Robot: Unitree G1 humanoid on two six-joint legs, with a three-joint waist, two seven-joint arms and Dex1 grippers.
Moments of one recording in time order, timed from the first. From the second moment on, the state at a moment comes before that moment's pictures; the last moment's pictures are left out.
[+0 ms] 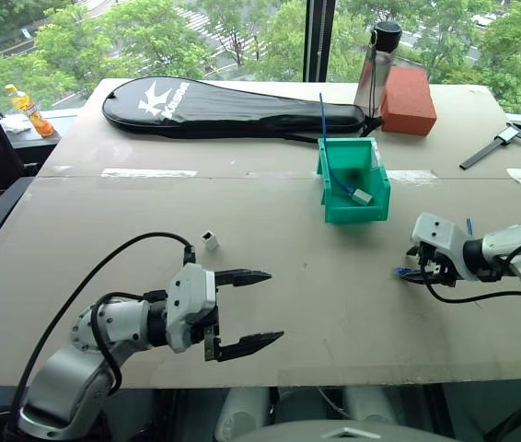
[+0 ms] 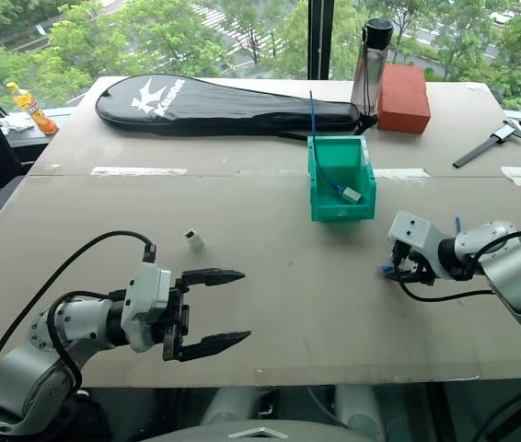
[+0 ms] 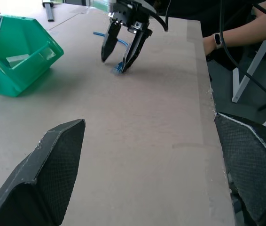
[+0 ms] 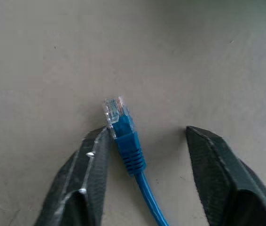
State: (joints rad) left arm 0.18 0.75 0.06 -0.61 -0.58 0.28 -1.06; right arm -0.42 -1.03 0.32 -0.19 0.20 0.71 1.02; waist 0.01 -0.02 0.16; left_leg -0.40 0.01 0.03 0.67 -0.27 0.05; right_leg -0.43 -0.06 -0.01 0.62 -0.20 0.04
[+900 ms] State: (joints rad) left arm 0.25 0.74 0.15 -0.57 -0.55 0.27 -0.99; right arm -0.84 -0.61 0.71 0.00 -0.11 0.47 1.18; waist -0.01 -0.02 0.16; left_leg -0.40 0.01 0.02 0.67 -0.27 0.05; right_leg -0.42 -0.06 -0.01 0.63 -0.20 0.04
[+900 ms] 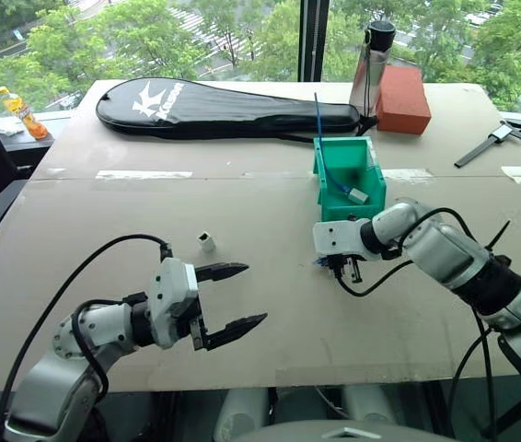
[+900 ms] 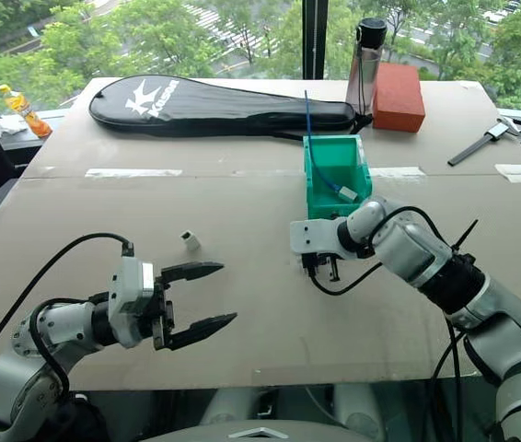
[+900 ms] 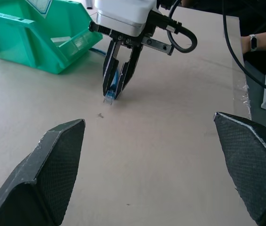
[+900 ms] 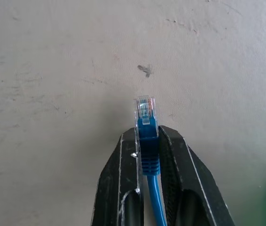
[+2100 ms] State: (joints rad) left arm -0.47 0.42 -0.36 0.13 -0.11 0.18 -0.96; right arm 0.43 -0.62 -0.43 -0.70 0.40 0.31 0.90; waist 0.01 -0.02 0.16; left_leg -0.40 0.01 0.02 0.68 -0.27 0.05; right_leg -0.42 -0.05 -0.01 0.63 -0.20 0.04
